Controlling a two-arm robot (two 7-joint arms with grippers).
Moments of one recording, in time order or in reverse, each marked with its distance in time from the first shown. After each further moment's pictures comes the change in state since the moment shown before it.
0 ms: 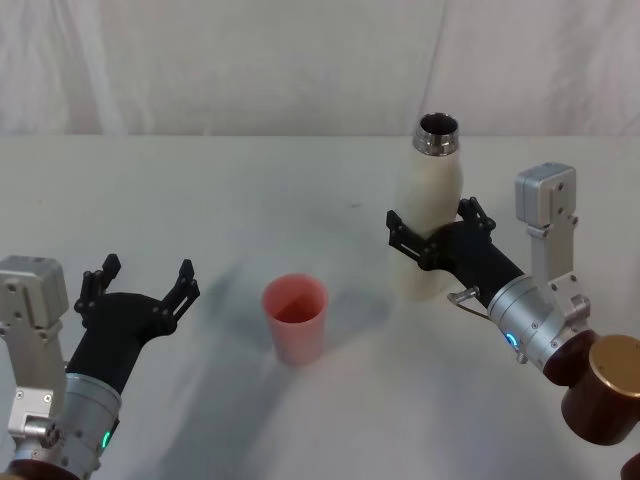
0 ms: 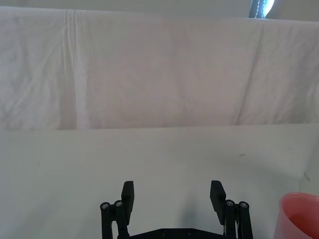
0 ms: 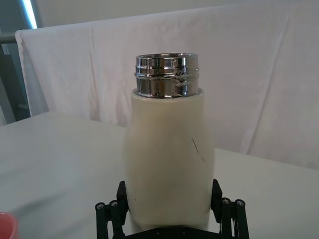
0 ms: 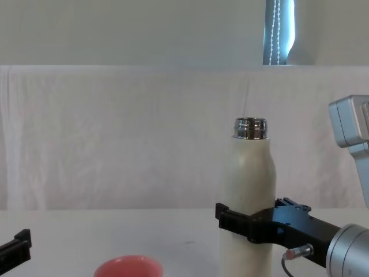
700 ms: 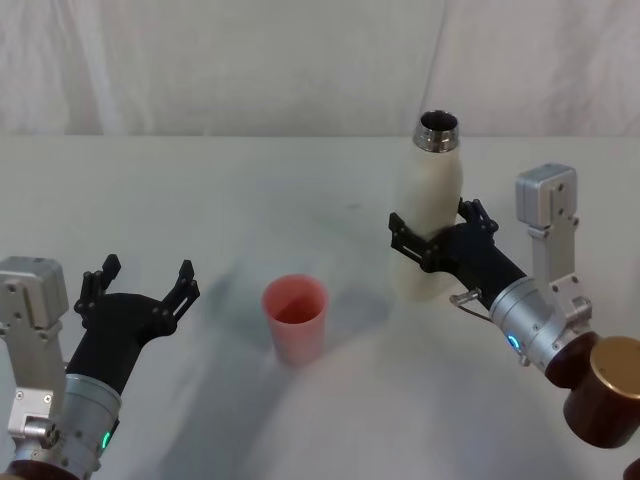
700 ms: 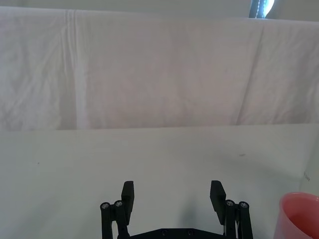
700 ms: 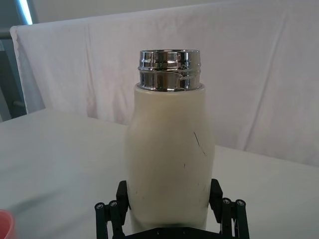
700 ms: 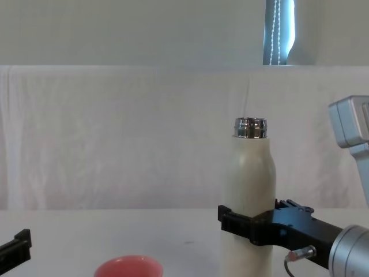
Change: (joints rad) left arm 0.000 0.000 0.000 0.000 0.000 0.000 0.000; right arm -0.008 0.002 0.003 -0.013 -0.009 0.018 -0.013
